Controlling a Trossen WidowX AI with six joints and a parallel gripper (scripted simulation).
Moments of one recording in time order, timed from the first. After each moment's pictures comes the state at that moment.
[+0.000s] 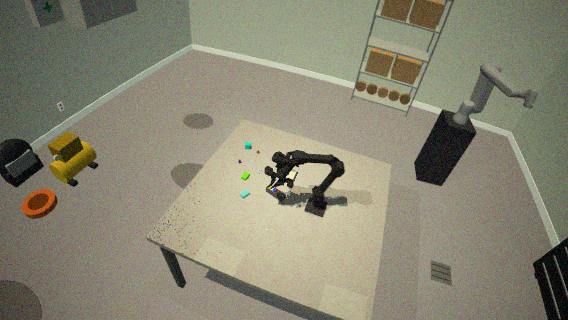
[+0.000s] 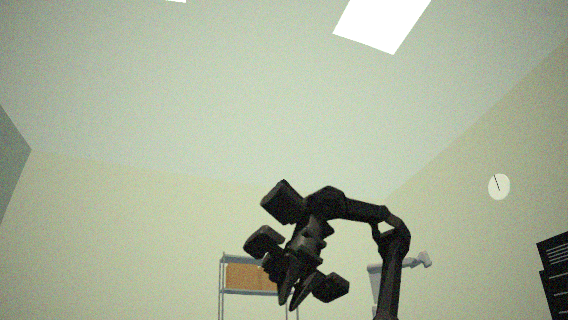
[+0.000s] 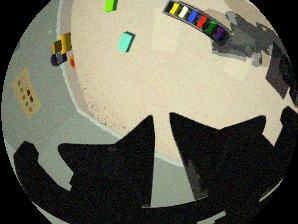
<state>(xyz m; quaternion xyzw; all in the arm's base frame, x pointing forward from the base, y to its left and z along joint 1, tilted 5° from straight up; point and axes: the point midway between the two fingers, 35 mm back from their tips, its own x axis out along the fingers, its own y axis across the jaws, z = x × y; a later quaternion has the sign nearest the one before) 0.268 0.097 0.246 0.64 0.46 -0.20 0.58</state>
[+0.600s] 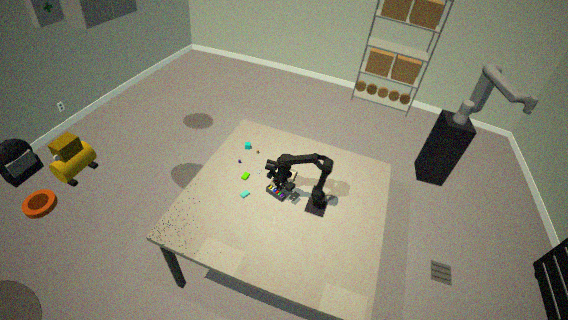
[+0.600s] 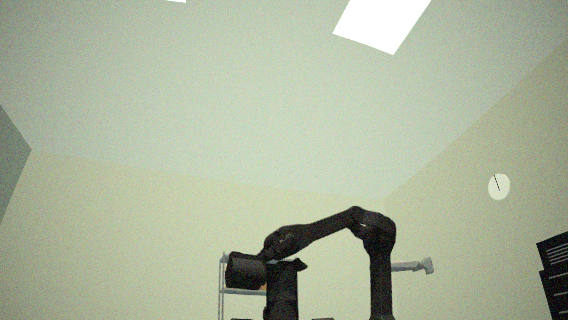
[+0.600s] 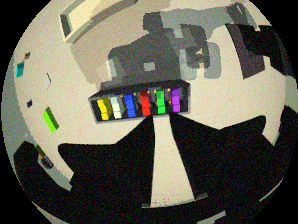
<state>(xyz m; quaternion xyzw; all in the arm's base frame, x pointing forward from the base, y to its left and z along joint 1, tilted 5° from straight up) 0.258 0.009 0.128 0.63 0.38 -0.55 0.40</state>
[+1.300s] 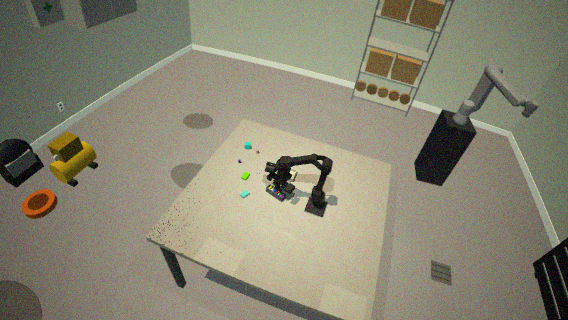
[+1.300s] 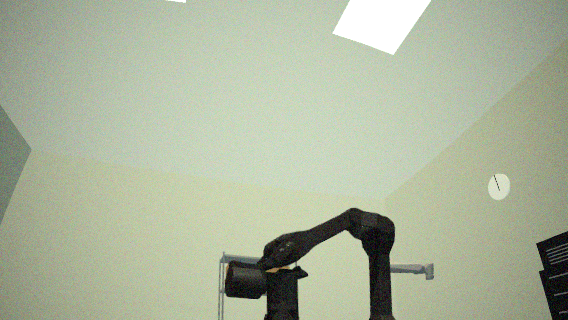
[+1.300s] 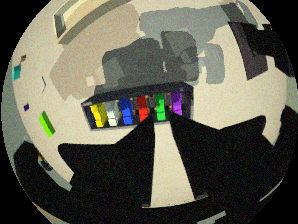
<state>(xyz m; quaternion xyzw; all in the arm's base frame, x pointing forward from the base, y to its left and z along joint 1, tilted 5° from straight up) 0.258 0.010 0.112 0.63 0.38 -0.55 0.39</state>
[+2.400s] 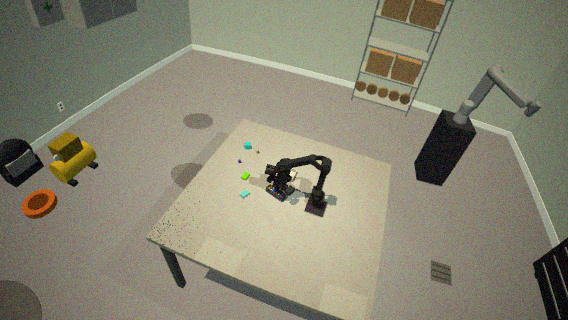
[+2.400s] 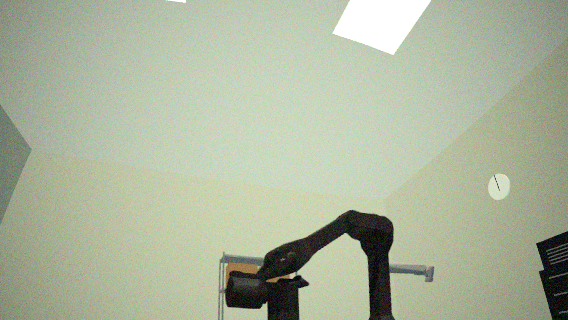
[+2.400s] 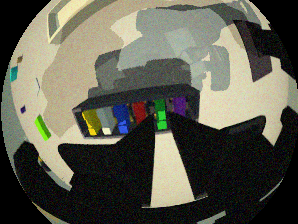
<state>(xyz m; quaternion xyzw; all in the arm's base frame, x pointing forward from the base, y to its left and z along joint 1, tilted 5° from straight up) 0.259 0.012 0.093 0.63 0.38 -0.55 0.39</state>
